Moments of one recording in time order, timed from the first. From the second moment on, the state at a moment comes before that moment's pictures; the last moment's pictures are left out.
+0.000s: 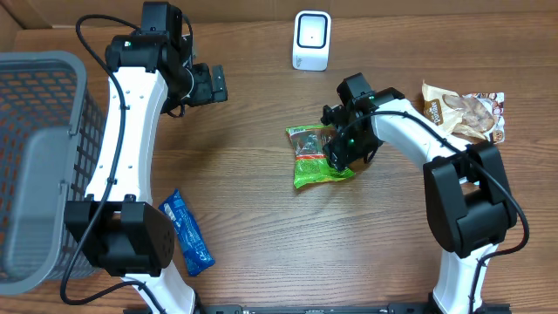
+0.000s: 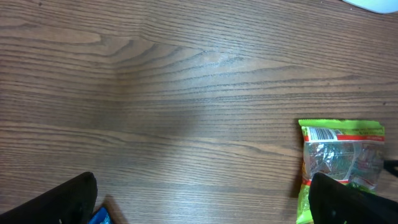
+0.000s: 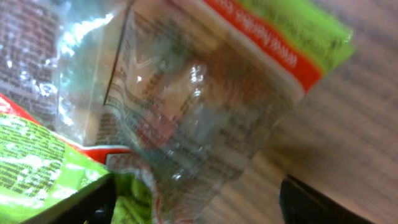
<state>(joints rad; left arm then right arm) -0.04 1.90 1.90 -1.25 0.08 -0.23 0.37 2.06 1.44 -0.85 -0.16 -0.23</state>
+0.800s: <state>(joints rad) -0.04 1.90 1.90 -1.25 0.08 -0.23 0.32 2.07 1.36 -0.50 -0.41 0.13</state>
